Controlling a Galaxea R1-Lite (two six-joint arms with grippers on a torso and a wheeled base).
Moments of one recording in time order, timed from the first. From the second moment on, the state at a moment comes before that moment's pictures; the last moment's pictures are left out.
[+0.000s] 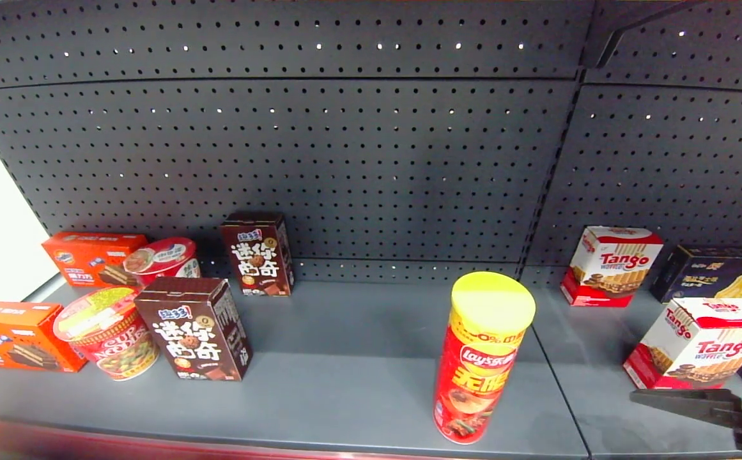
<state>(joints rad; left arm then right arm) -0.30 0.09 -0.40 0.36 0.02 -0.03 0.43 0.93 -0.35 -0.21 0.46 -0.17</state>
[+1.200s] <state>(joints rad) -0.44 0.62 -0.60 0.03 -0.13 0.01 0.23 0.11 -0.33 0.25 0.01 -0.13</state>
